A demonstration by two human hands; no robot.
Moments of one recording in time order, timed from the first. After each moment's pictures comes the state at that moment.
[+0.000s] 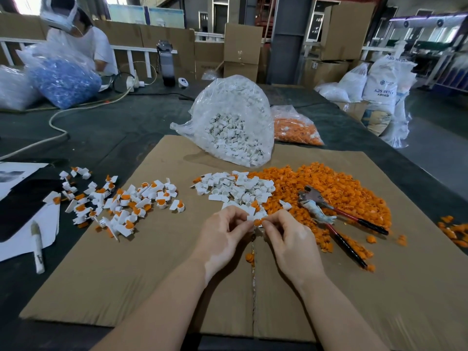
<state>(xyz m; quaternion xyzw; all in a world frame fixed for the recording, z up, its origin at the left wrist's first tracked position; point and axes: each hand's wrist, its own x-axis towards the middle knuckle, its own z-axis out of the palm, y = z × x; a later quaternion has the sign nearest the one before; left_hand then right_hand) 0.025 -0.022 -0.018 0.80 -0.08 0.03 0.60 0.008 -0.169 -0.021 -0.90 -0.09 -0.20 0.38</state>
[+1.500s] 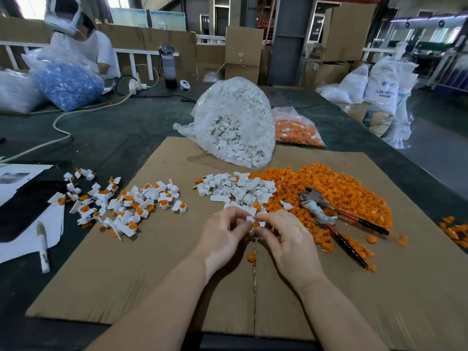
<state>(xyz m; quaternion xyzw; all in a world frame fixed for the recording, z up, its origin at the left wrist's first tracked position) 0.026 -0.019 -0.016 0.79 -0.09 0.01 0.61 0.007 -0.166 -0.018 -0.89 -0.19 -0.27 0.32</state>
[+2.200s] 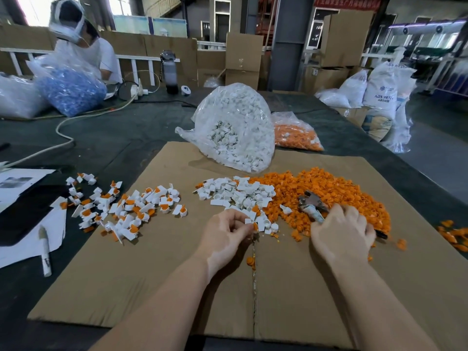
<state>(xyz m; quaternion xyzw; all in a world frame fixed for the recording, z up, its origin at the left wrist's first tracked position) 0.031 -0.022 -0.015 0.80 -0.06 0.01 0.60 0.022 -0.215 0.008 -0.96 0.22 -0.14 0.10</state>
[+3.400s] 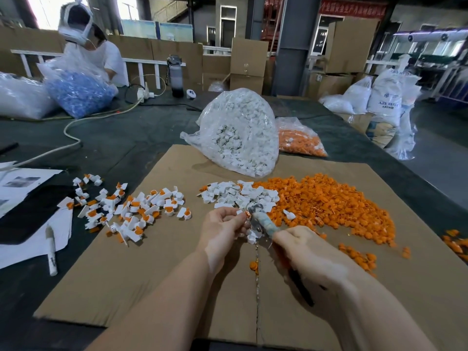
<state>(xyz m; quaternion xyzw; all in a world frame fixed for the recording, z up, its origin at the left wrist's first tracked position) 0.036 -0.026 0.000 0.63 0.07 -0.01 0.77 -0.008 -0.171 0.050 -0.89 -0.01 0.17 0.42</state>
